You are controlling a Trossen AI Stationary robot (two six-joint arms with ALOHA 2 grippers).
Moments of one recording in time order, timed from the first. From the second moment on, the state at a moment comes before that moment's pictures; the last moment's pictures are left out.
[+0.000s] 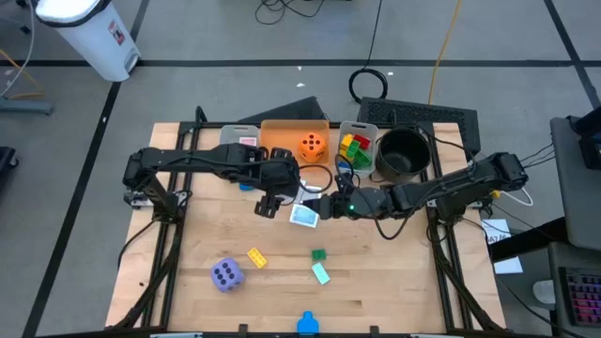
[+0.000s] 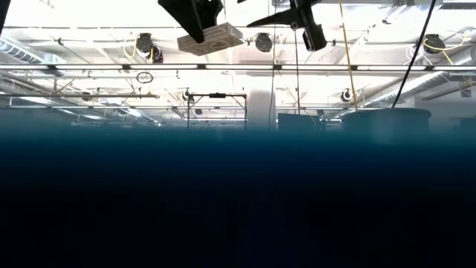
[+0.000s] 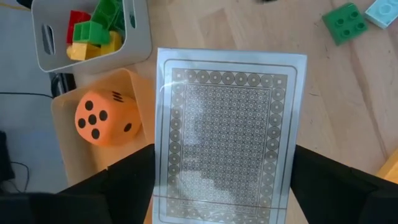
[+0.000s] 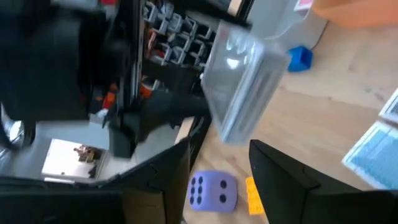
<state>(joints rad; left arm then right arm) -0.02 1.72 1.78 -1.20 -0.19 0.36 0.21 1.43 1.04 0.08 0.39 1.28</state>
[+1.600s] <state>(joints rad) -0.05 1.70 1.78 -1.17 -0.23 0.35 0.07 1.46 1.04 0.14 0.21 1.14</state>
